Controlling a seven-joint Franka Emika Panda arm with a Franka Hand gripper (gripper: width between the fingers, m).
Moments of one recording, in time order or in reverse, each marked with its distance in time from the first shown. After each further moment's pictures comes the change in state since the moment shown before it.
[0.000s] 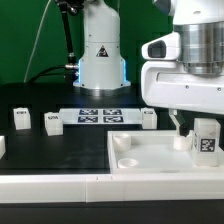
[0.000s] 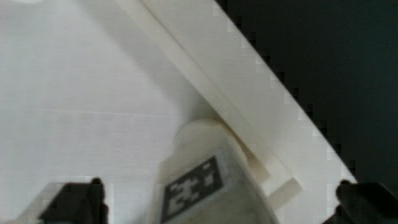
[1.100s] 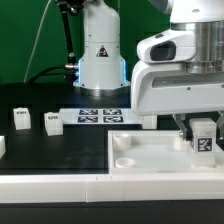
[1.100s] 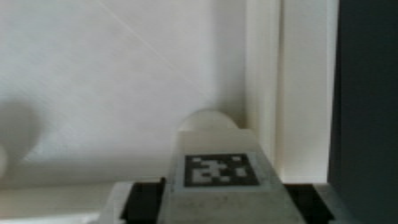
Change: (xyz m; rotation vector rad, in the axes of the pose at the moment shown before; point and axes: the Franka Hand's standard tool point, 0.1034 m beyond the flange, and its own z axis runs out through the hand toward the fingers) arm 0.007 0.007 -0.002 -0.030 0.003 -0.602
